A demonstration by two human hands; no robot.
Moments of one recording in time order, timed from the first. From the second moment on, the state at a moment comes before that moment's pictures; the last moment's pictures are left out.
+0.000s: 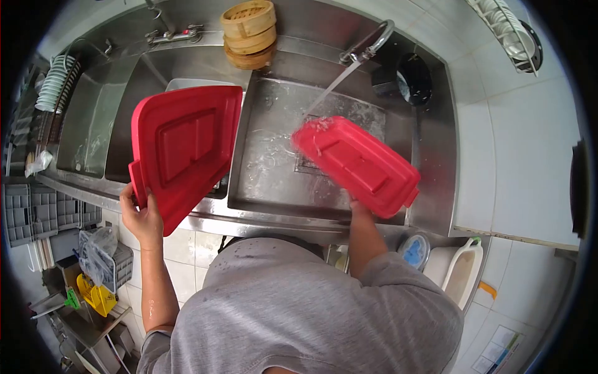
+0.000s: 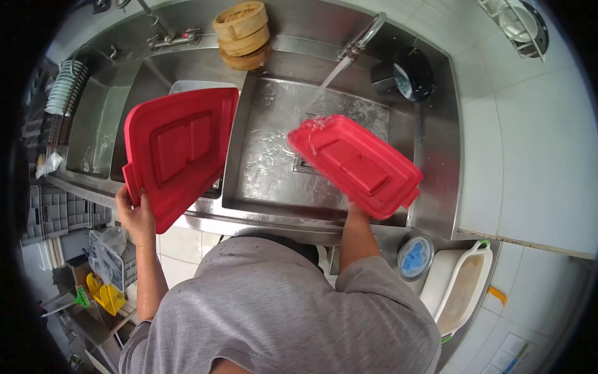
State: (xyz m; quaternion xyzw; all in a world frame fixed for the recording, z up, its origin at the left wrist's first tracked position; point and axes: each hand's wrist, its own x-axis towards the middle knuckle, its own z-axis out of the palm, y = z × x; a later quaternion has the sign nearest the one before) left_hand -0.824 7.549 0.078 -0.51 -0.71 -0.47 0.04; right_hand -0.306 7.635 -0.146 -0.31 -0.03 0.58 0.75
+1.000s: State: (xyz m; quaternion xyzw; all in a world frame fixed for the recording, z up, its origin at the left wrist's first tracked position) left_hand -0.779 7.566 0.094 -0.52 -0.75 -0.40 0.08; right_hand -0.363 7.937 0.078 -0.77 -0.59 0.18 0.15
